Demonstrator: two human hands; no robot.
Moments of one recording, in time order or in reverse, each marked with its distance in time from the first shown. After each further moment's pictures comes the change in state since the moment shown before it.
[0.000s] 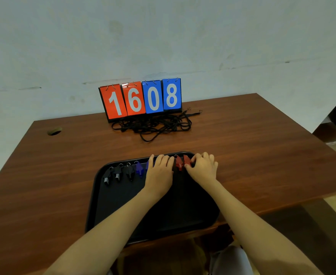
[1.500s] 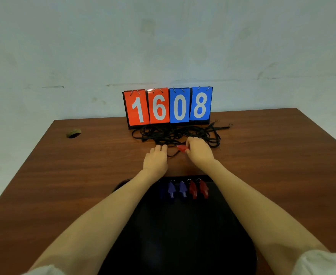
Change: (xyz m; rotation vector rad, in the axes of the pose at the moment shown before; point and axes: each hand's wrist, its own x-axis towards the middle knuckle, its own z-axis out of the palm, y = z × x) left_hand 0.096 -0.107 -0.016 -0.082 -0.256 -0.296; right_hand 0.124 -0.108 0.013 -0.082 -0.098 -0.386
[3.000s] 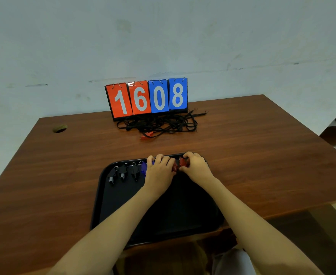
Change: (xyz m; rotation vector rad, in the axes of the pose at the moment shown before) left_hand -0.106 0.056 0.044 0.263 0.313 0.282; right_hand -0.143 0.030 0.005 0.224 -0.061 0.161
